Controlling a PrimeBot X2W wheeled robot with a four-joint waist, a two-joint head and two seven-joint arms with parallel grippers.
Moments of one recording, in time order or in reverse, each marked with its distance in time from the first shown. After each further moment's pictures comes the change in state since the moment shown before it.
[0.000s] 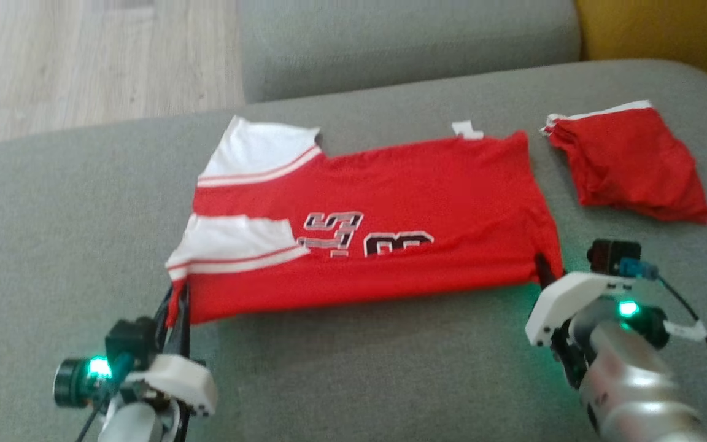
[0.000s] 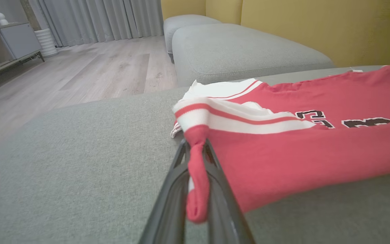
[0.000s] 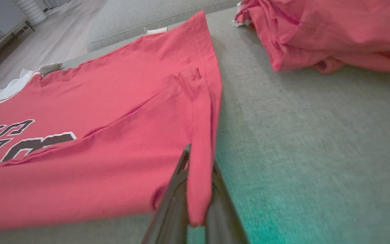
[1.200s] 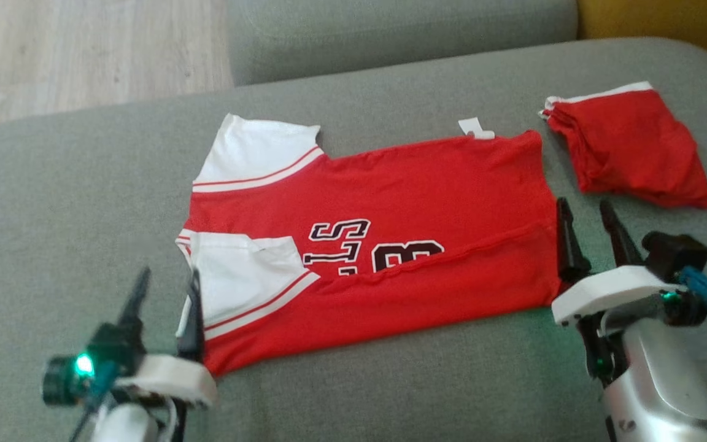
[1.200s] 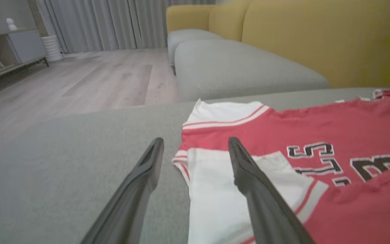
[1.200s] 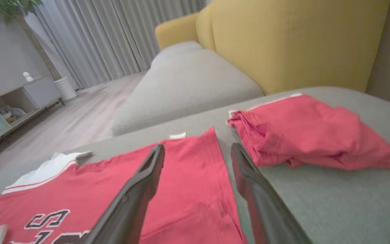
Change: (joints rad) left arm 0.114 0.031 -0.011 -0.266 -0.033 0.075 0.066; right arm 0.283 0.002 -0.075 -0.667 0.030 0.000 0.001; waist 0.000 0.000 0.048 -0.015
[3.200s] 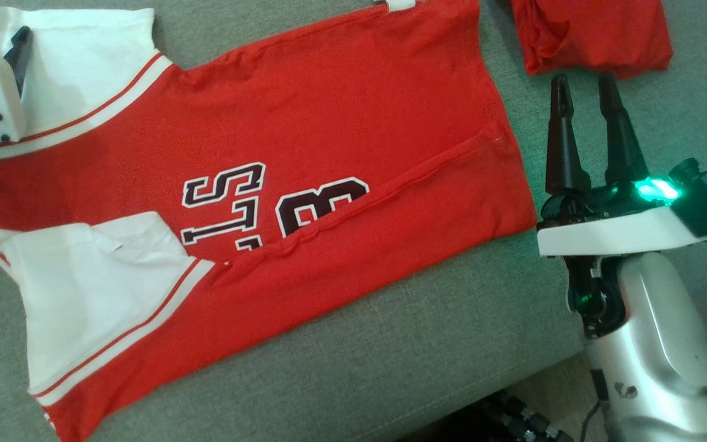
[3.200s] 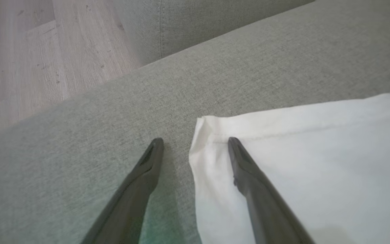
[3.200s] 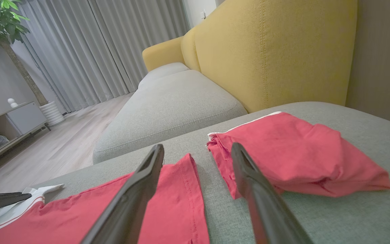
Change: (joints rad) left arm -0.992 0.362 -0.361 0.540 -0.390 -0.252 0.546; right arm -0.056 0.001 0.160 -0.421 0.169 0.000 -0.083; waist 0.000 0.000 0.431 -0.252
